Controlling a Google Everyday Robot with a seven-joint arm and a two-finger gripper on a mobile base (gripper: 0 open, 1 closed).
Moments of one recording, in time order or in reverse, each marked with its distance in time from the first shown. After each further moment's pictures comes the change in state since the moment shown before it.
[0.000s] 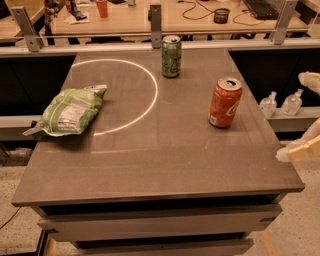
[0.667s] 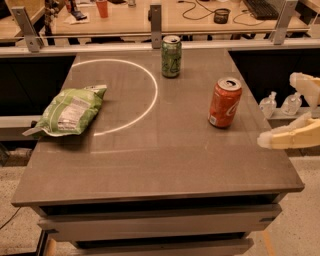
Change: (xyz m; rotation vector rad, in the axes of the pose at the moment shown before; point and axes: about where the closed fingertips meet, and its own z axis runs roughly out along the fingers) arm -0.033 0.004 0.010 0.031 -0.319 0.218
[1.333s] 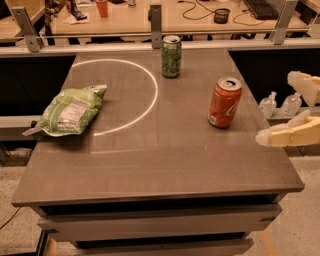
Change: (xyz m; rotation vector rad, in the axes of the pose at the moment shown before) arm -0.006 0.001 0.003 -0.006 -0.028 0.018
